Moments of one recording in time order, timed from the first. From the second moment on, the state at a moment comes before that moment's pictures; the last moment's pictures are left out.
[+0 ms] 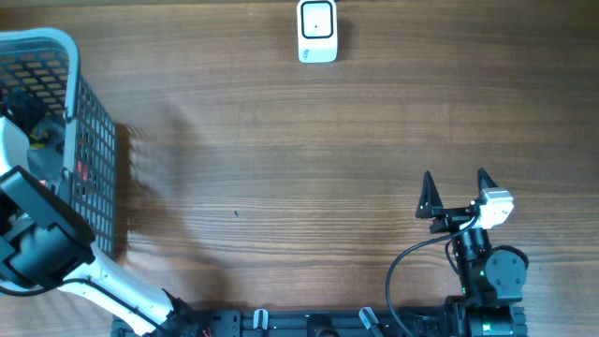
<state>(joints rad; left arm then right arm) 0.67 2.05 1.54 -0.36 -0.18 -0.28 0.01 0.01 0.01 0.00 -0.08 0.12</state>
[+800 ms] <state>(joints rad) 0.67 2.12 1.54 -0.35 -0.17 -0.29 0.01 0.01 0.01 0.00 -0.08 0.12</state>
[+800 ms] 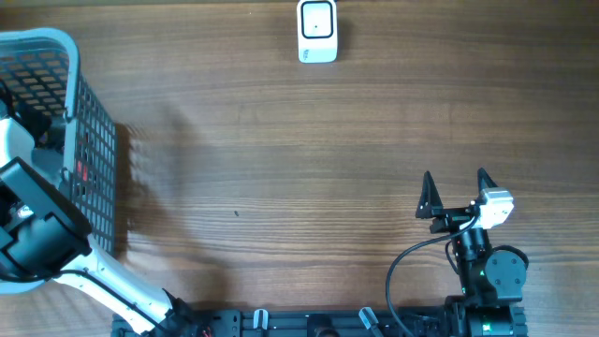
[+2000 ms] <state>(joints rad) 0.58 1.48 1.54 -0.52 -0.17 -0.29 0.01 0.01 0.01 0.00 -0.08 0.12</state>
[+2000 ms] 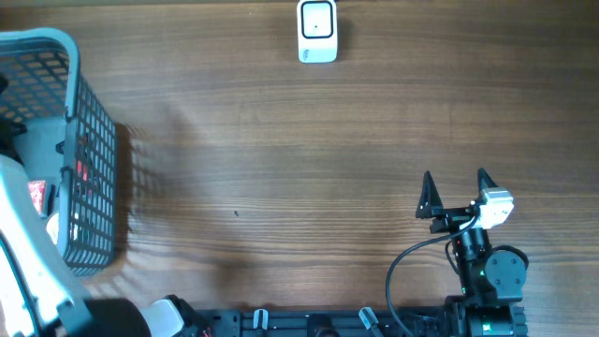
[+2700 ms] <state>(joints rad) 0.01 1.35 1.54 -0.55 -0.17 -0.38 0.01 0.01 0.01 0.00 -0.08 0.12</state>
